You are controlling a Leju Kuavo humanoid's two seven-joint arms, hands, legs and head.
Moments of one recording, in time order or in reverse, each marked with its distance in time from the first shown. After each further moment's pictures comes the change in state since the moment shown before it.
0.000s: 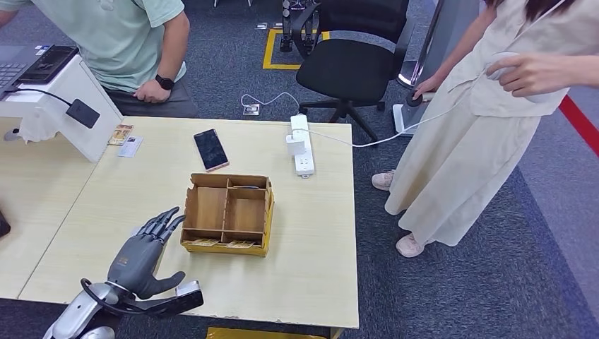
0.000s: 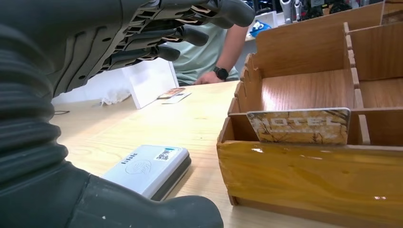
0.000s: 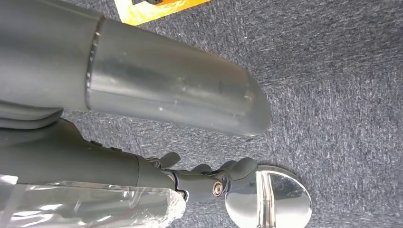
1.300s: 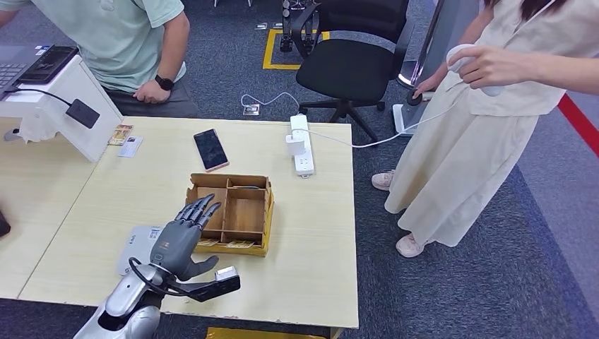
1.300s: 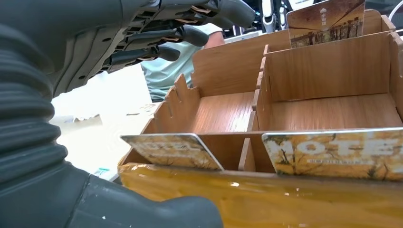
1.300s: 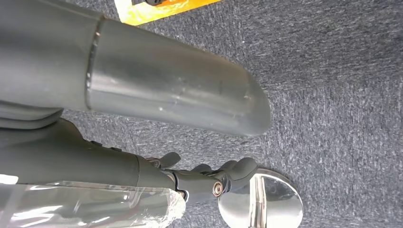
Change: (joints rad) left arm -0.190 -0.146 -0.136 0.182 -0.133 0.064 0.015; right arm -0.016 0.004 0.032 0.003 0.019 -0.003 0.027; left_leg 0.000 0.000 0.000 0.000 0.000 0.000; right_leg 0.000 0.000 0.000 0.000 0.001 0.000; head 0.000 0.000
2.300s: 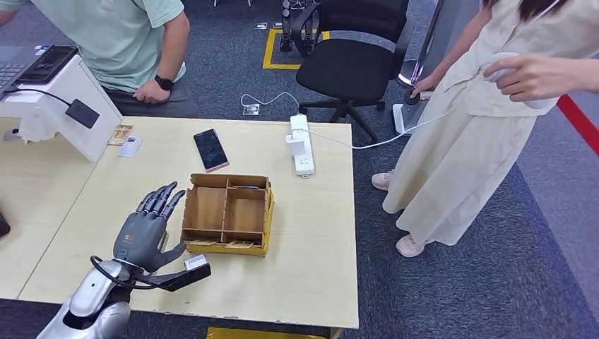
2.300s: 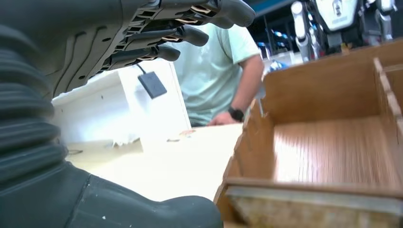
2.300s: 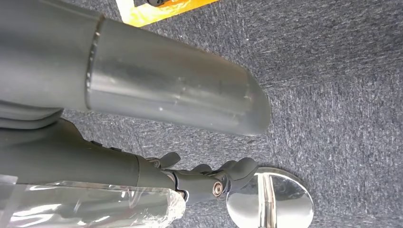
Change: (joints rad) left arm 0.046 0.112 0.101 -0.050 -0.009 0.048 0.005; right arm 0.013 -0.001 0.001 0.004 -0.043 -0.011 -0.012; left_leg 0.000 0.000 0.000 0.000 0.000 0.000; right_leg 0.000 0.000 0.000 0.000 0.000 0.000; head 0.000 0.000
